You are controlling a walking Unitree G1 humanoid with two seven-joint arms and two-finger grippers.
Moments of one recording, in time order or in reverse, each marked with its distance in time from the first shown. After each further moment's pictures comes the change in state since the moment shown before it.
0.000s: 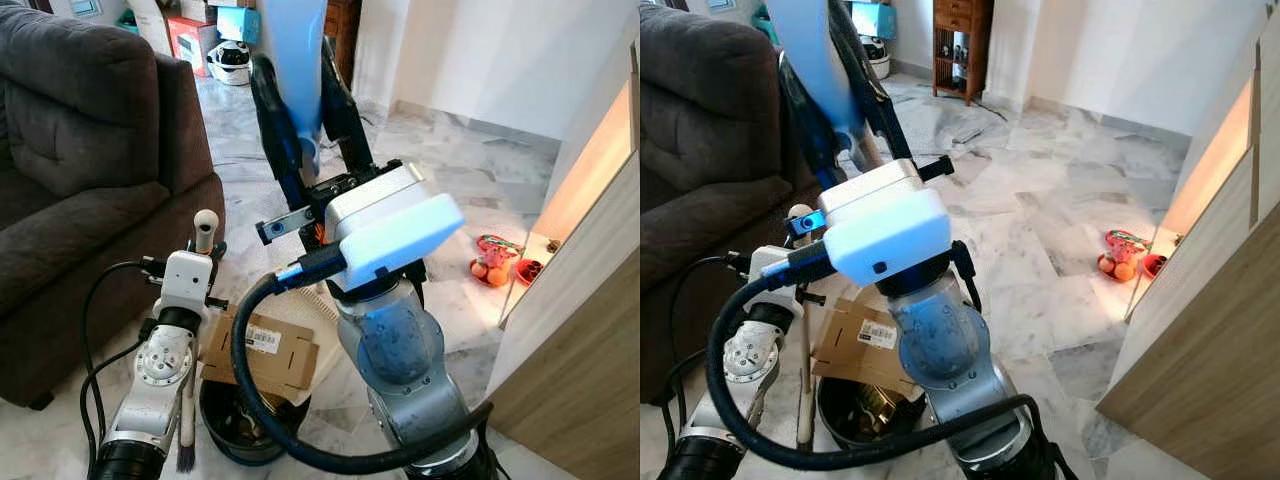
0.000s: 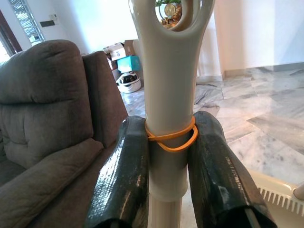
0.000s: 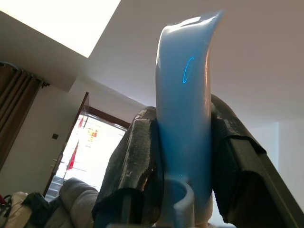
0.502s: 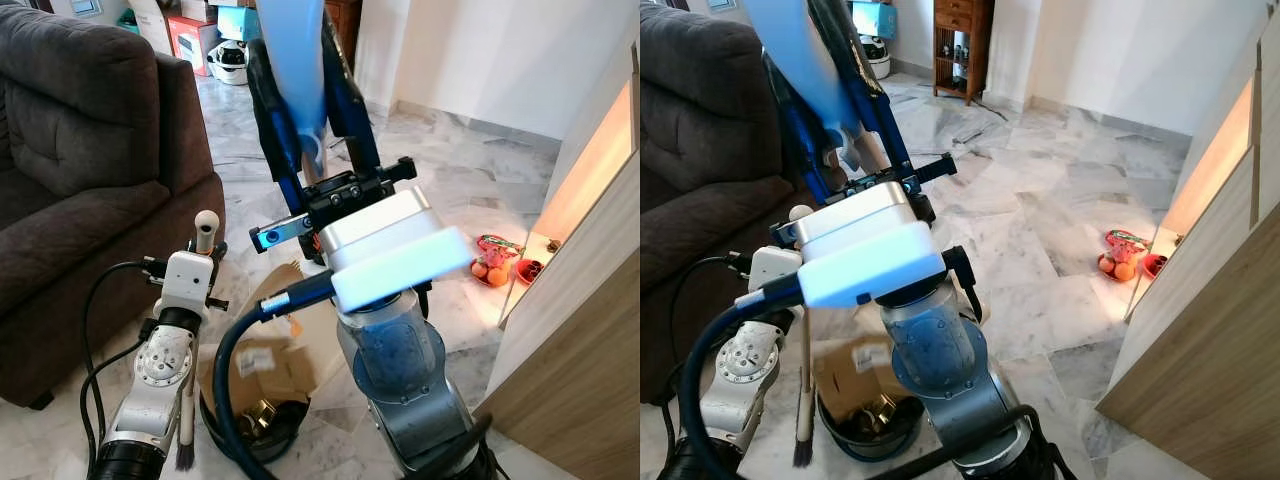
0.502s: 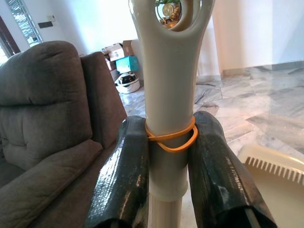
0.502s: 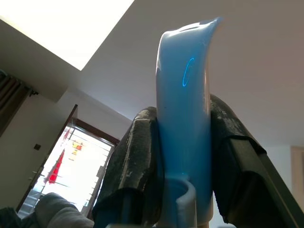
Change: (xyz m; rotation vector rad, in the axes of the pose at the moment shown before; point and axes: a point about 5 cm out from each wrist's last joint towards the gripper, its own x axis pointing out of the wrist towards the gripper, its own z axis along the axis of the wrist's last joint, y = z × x) left arm 0.000 0.000 0.000 0.007 0.000 -0.005; right arm 0.000 0.000 0.012 -0.091 -0.092 -0.021
